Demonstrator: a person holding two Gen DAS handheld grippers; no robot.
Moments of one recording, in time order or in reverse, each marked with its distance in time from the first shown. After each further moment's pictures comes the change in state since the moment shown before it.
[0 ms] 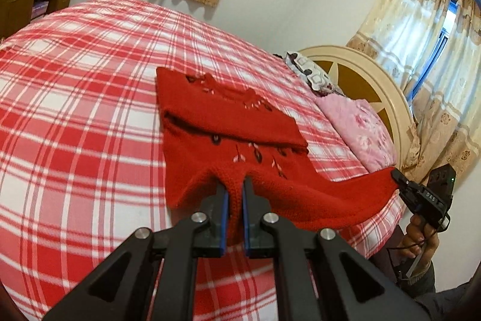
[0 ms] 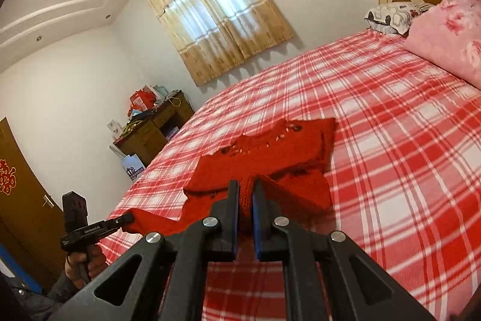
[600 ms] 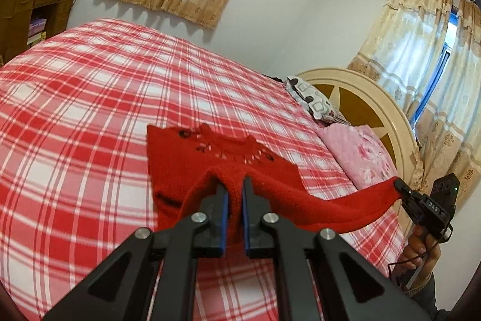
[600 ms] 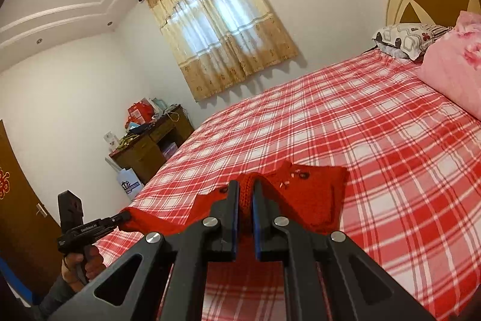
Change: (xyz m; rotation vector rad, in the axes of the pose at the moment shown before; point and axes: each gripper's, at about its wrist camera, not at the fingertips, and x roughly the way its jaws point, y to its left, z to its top) left arm 0.025 -0.001 0.087 0.009 -0.094 -0.005; right arm 0.053 0.009 0.081 -0.032 -0.066 -0.015
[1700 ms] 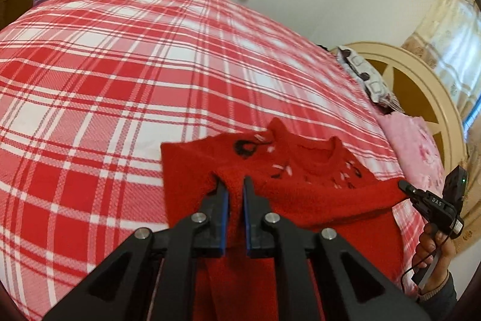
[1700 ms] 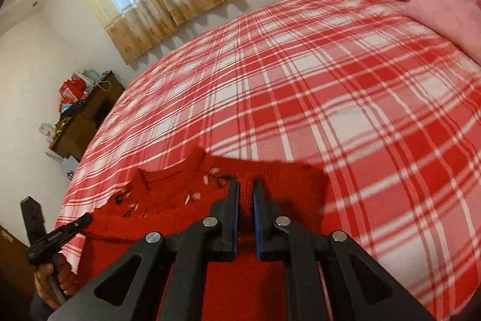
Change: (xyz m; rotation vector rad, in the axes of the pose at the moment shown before) left arm 0.183 0.085 0.044 -0.055 0.202 0.164; right arm 0.238 -0.122 0.009 0.114 0.267 -0.274
